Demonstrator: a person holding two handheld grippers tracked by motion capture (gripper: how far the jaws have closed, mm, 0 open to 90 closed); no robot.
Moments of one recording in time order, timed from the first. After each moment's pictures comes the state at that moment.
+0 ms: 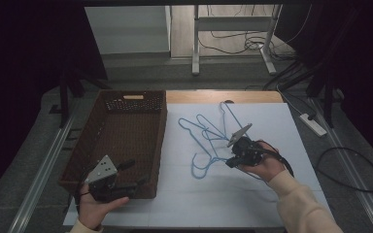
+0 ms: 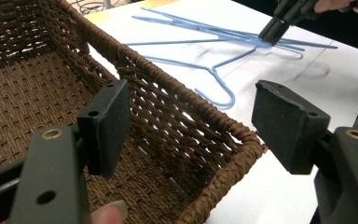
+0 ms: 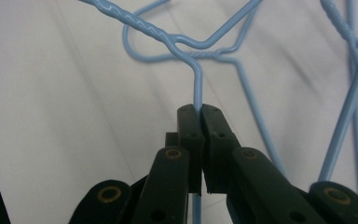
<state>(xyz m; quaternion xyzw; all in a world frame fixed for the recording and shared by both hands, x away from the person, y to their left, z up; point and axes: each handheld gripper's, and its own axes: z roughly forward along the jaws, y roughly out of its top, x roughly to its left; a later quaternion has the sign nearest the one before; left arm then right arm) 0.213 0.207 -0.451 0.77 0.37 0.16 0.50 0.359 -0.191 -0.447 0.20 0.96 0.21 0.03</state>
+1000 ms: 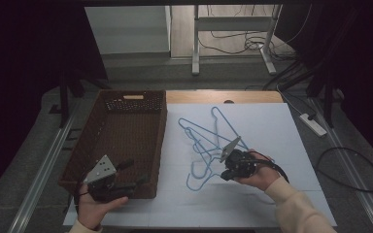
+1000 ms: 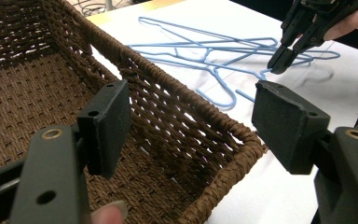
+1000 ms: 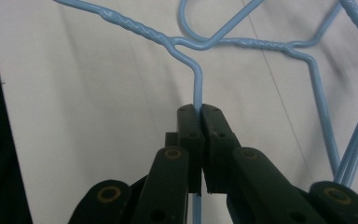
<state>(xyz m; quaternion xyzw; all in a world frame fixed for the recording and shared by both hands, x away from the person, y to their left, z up) 0.212 0.209 -0.450 0.77 0.37 0.17 0.50 0.339 -0.176 -0.465 0.13 0.97 0.19 0.00</state>
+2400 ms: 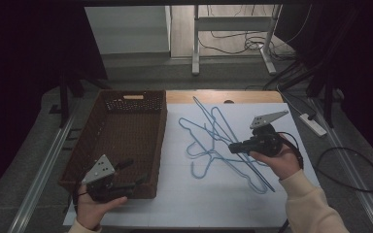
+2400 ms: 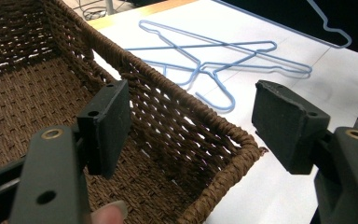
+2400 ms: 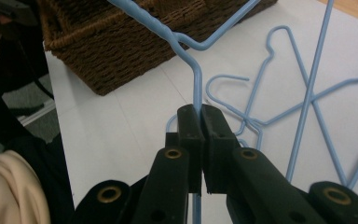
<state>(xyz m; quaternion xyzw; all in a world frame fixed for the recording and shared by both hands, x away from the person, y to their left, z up) 0.211 0.210 -0.447 0.76 0.37 0.17 0.50 0.351 -0.225 -0.385 0.24 0.88 0.42 0.01</state>
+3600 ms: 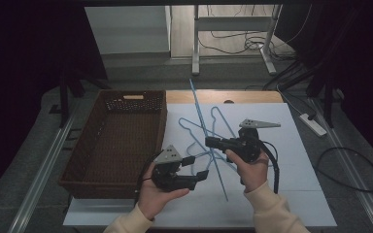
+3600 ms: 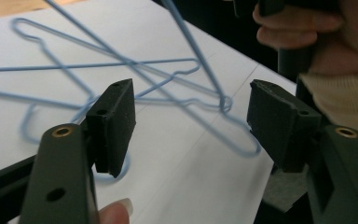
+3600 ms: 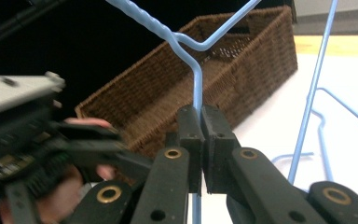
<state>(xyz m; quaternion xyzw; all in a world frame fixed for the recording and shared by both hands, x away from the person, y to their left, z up) 0.255 0.059 -0.427 0.78 0.34 0.03 0.52 0.324 -0.172 -0.393 0.35 0.74 0.58 -0.02</state>
